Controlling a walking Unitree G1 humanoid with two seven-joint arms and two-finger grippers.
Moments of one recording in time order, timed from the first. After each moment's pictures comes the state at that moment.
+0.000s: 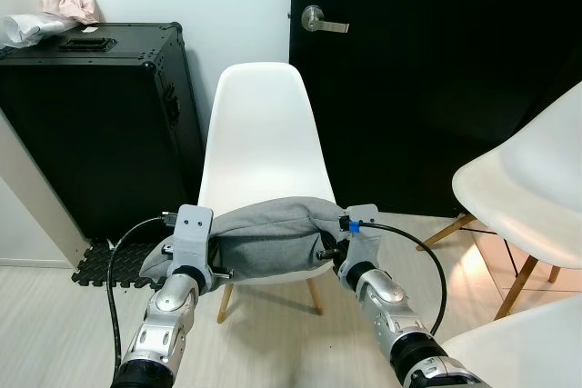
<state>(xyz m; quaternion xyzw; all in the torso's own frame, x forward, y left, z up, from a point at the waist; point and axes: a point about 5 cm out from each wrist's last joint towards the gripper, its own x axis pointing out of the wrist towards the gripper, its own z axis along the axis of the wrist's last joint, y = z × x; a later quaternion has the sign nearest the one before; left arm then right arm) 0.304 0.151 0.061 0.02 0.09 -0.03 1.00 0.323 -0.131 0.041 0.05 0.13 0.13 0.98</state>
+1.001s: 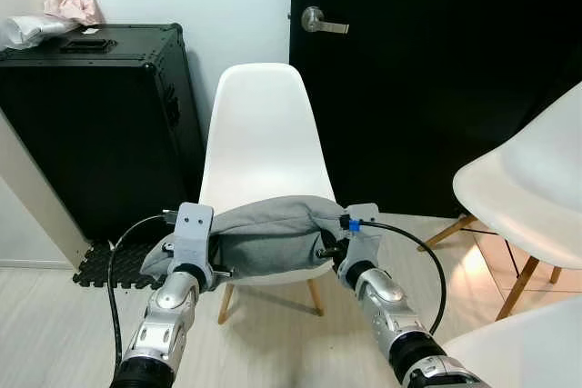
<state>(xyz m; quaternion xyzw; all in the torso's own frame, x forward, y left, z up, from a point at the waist) 0.306 0.150 0.063 0.01 0.09 -0.03 1.00 0.324 -0.131 0.042 0.05 0.12 0.12 0.98</state>
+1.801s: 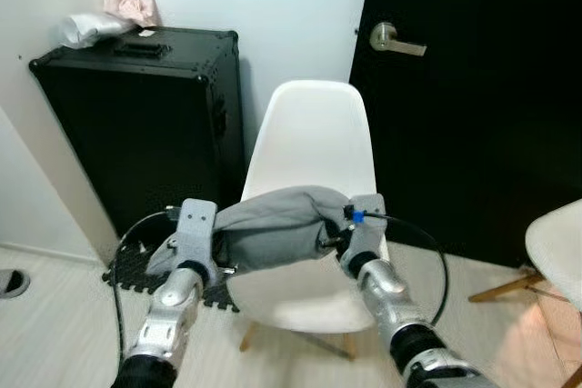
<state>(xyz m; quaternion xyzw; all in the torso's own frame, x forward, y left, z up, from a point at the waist) 0.308 0.154 0.066 0.01 0.08 -0.03 1.00 0.329 -0.125 0.050 0.06 0.11 0.13 0.98</state>
